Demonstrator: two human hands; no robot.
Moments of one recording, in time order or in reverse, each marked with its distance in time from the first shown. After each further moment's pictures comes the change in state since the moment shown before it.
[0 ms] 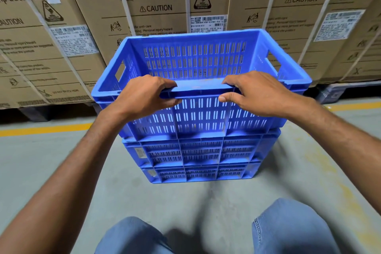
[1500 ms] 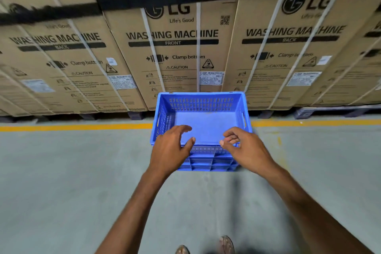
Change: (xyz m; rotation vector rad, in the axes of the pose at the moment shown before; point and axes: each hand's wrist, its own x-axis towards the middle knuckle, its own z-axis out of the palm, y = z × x) left_hand 0.023 0.096 -0.335 -0.483 -0.131 -0.551; right_hand -0.024 -0.079 -0.302 0.662 -0.091 0.473
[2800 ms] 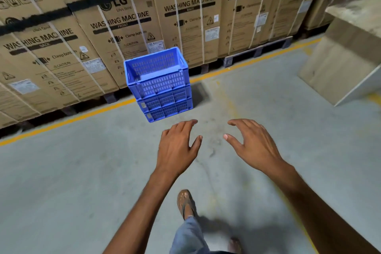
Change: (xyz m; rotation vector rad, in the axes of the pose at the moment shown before) left_hand -0.662 0.158 -0.083 0.186 -0.030 0.423; right_hand -0.762 -0.086 -0.018 -0.410 0.361 0.035
